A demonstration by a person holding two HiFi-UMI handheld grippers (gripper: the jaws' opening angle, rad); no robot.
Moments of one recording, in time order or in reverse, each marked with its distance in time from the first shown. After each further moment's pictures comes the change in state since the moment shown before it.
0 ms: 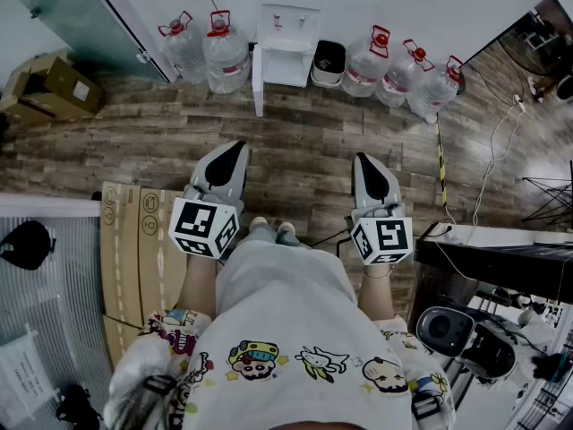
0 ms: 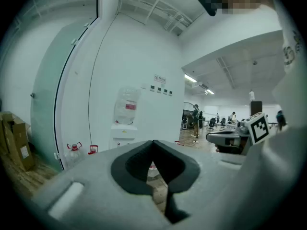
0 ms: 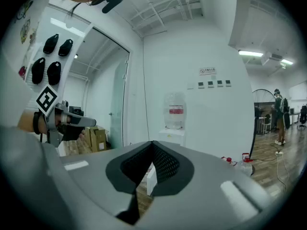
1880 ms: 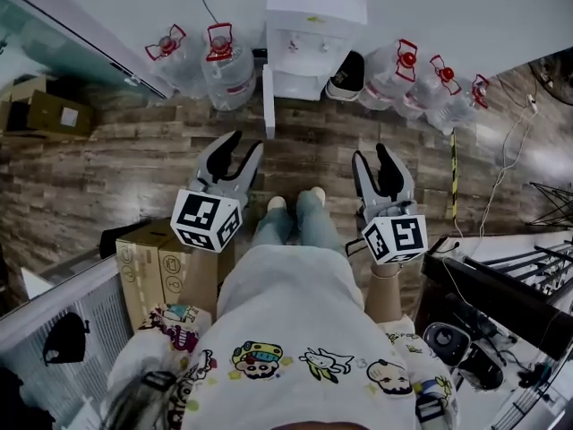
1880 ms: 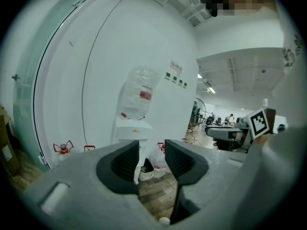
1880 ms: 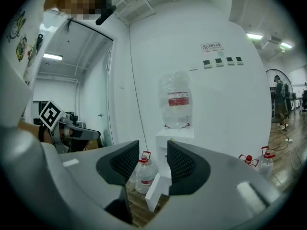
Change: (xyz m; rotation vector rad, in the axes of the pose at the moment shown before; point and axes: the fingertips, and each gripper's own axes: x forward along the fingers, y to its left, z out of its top) left arm 0.233 0.207 0.024 -0.074 0.114 -0.095; right arm 0.290 -0.060 0.025 0.105 0.058 -0.011
